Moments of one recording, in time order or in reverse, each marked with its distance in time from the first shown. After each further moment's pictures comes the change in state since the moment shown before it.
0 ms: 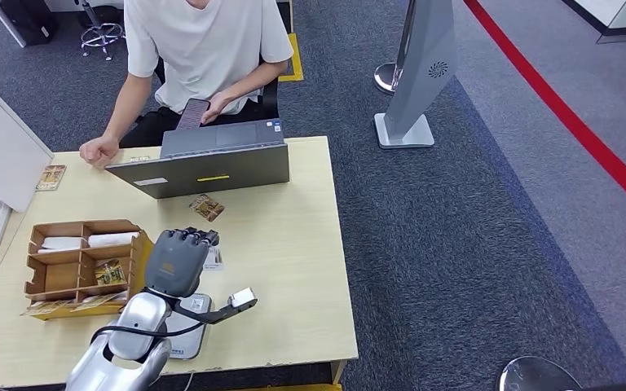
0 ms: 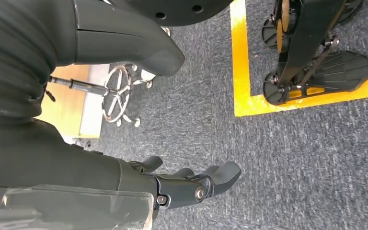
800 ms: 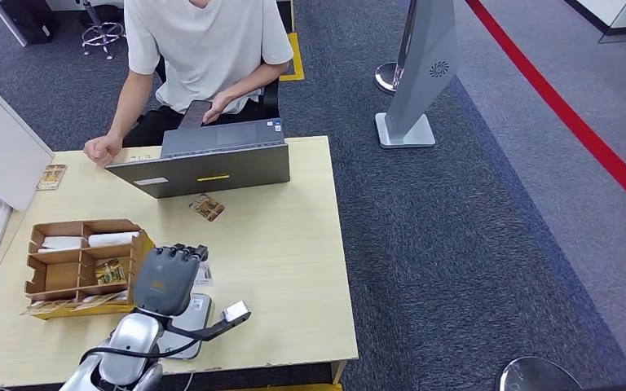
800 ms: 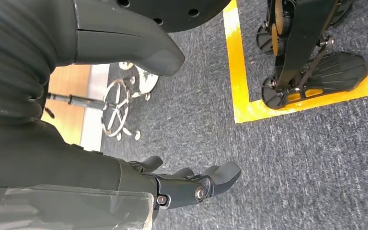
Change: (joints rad) left arm 0.098 0.098 -0.088 -0.157 0.000 -0.103 0.182; right arm 0.001 0.007 -0.038 0.001 -0.040 -0.013 0.005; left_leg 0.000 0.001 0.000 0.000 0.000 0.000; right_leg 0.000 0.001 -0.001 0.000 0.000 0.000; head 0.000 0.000
